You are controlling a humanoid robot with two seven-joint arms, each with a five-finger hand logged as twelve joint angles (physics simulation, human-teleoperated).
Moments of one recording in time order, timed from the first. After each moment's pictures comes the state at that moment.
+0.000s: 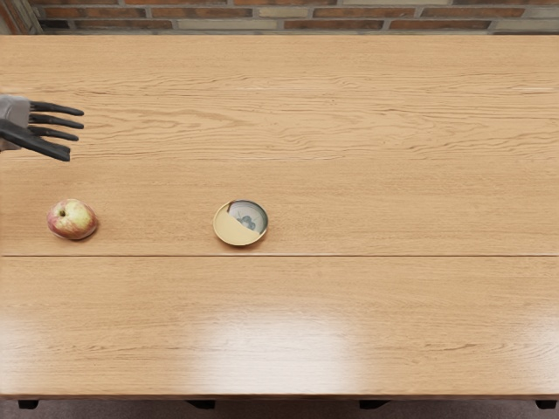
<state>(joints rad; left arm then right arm) -1.20 0.83 -0.12 -0.74 0.03 -0.61 0.36 -0.06 0.00 0.07 0.19 0.14 -0.08 0.12</state>
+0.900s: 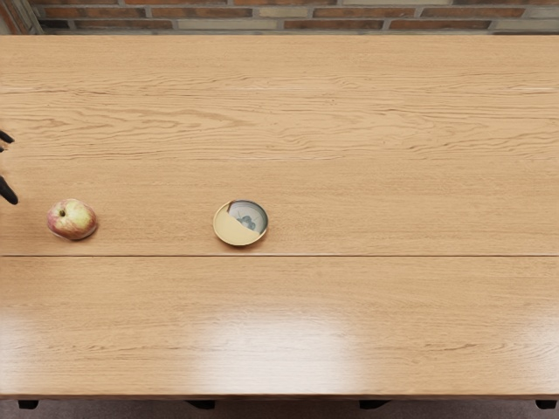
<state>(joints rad) -1.75 0.89 0.68 -1.44 0.35 0.28 0.61 -0.06 0.00 0.08 0.18 0.14 -0.08 0.11</state>
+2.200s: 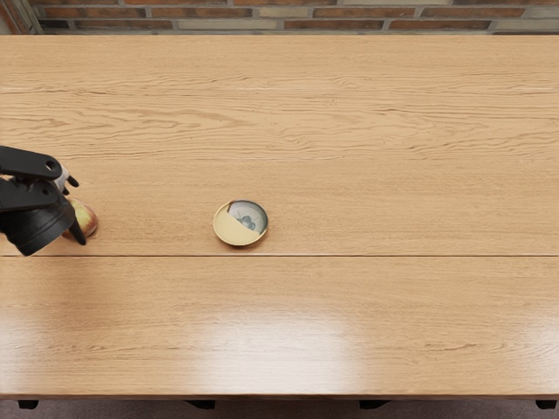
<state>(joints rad) -1.64 0.52 0.80 -1.46 0.19 0.61 0.61 -0.05 0.00 0.08 0.18 0.14 -0.08 0.11</state>
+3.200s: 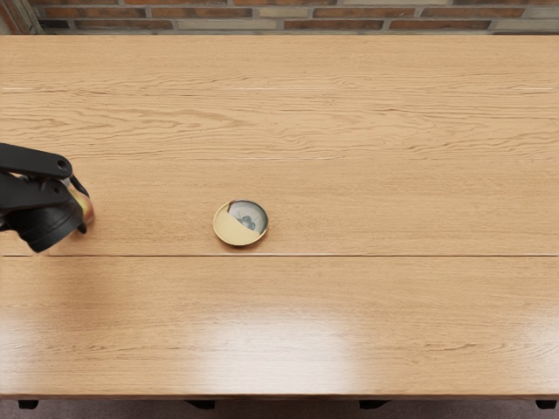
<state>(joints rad) -1.61 0.48 0.80 -1.40 0.18 0.60 0.61 -0.05 0.00 0.08 0.18 0.14 -0.08 0.11</state>
